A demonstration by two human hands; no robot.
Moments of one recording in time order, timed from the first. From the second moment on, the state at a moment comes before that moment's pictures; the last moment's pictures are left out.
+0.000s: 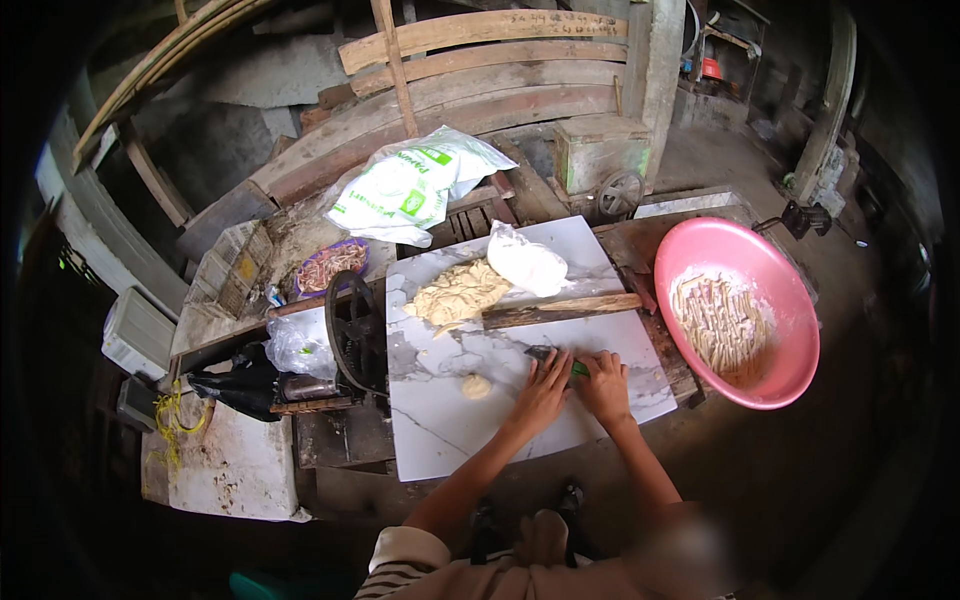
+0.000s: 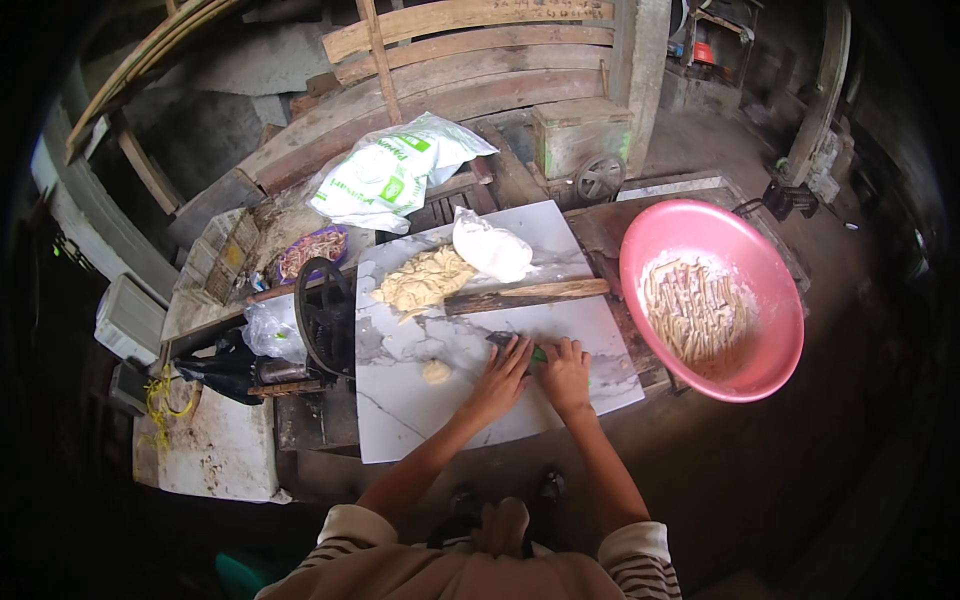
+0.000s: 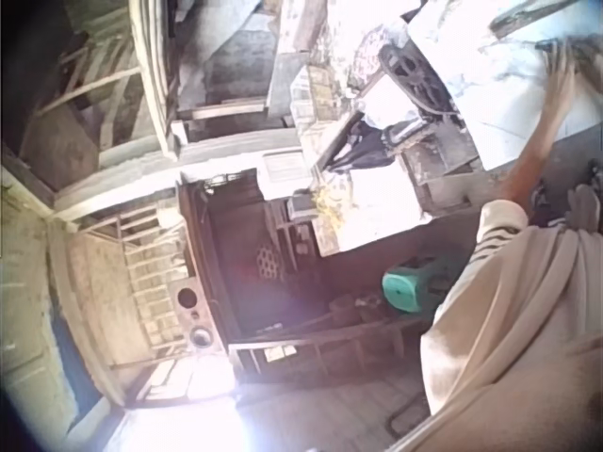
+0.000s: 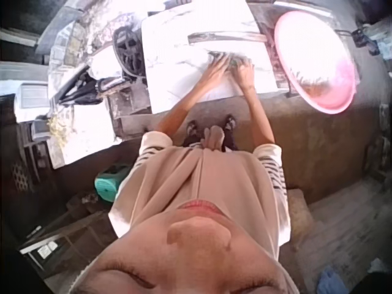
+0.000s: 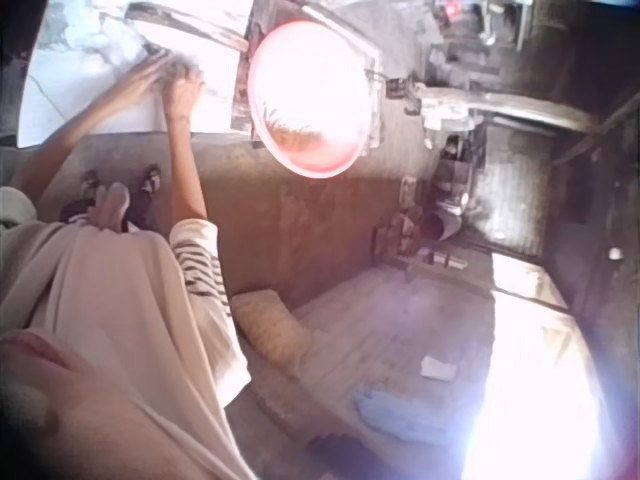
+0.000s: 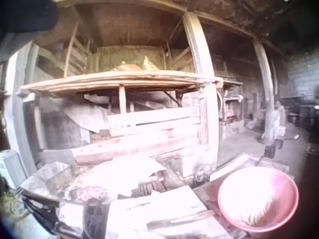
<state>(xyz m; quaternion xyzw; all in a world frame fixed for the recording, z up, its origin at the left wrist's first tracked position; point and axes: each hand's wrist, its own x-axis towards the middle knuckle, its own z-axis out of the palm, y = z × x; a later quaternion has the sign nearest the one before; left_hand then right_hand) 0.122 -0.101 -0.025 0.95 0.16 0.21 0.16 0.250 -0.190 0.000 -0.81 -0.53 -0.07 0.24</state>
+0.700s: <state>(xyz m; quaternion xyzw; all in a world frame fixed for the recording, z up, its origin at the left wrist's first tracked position) 0.170 -0.021 0.009 0.91 0.33 0.26 0.05 0.335 -0.106 0.009 -0.69 -0.65 0.00 0.30</state>
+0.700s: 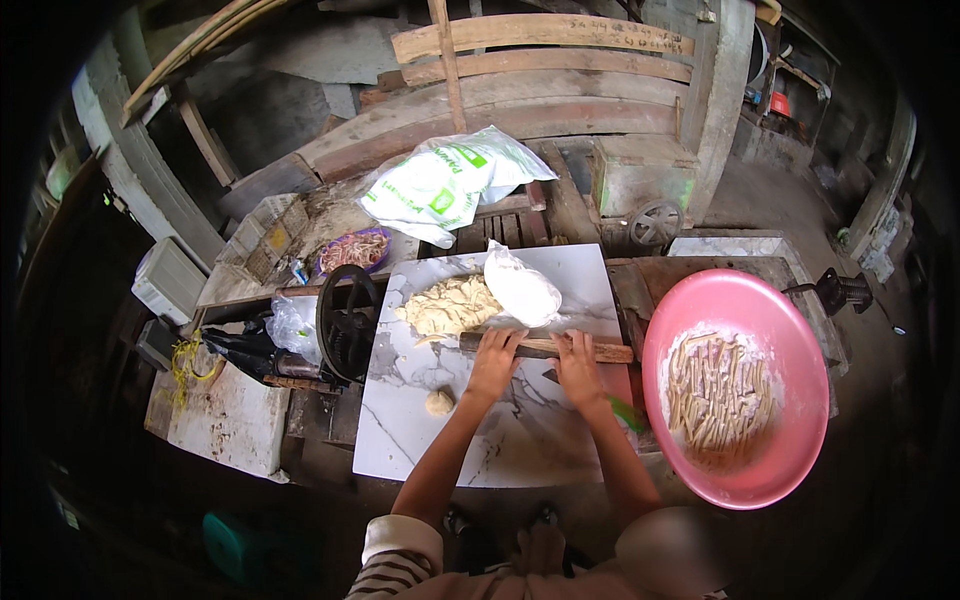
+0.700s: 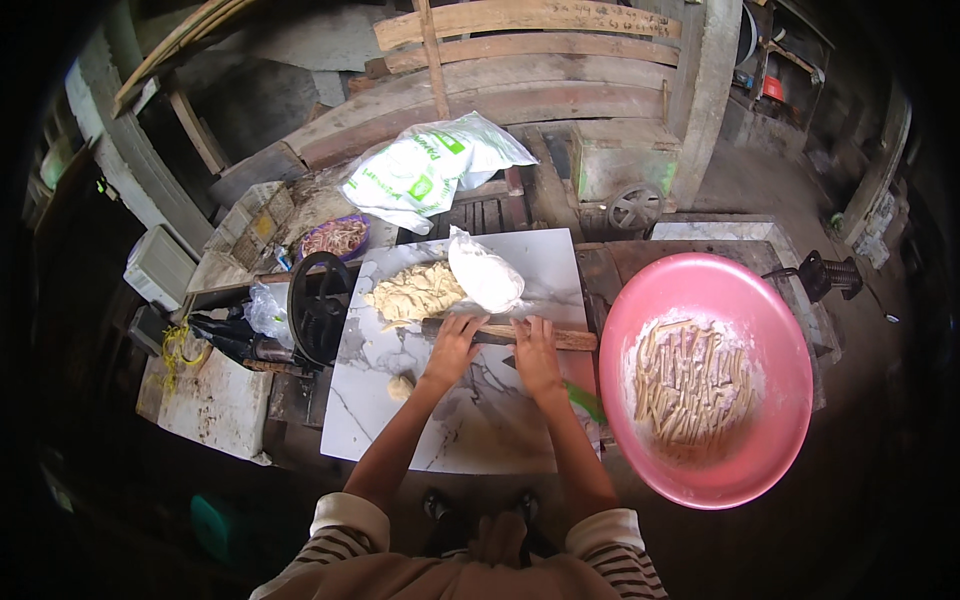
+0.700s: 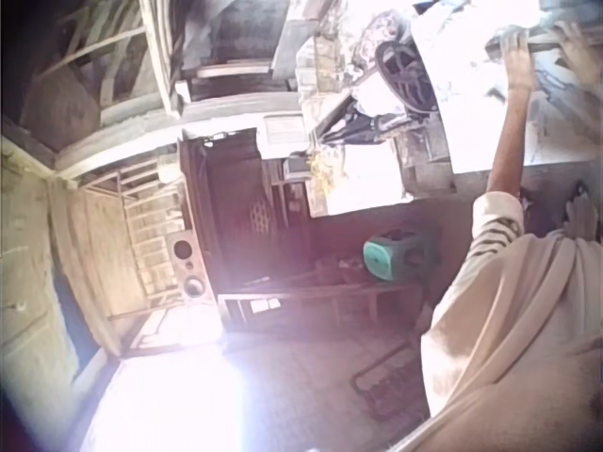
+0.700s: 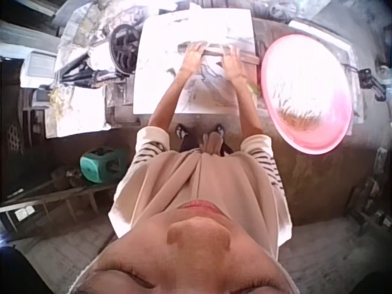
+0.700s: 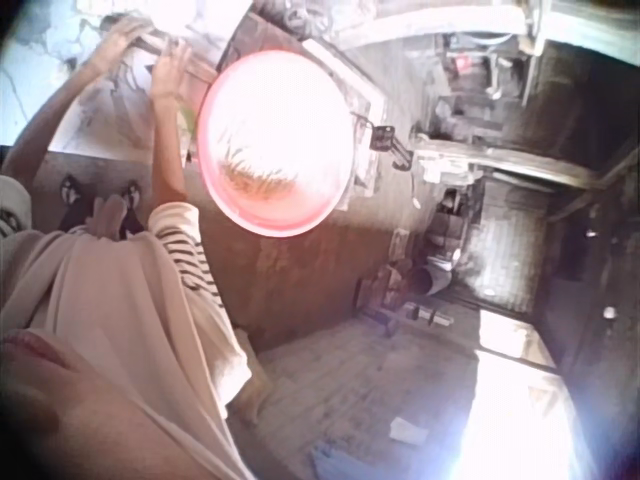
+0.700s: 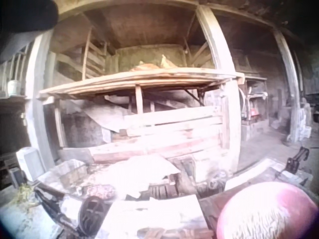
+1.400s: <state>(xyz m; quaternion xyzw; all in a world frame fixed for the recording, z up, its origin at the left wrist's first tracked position) -0.008 -0.017 0.067 0.81 0.33 0.37 0.32 0.185 -0.091 0.050 -0.72 -0.62 -0.13 0.29</state>
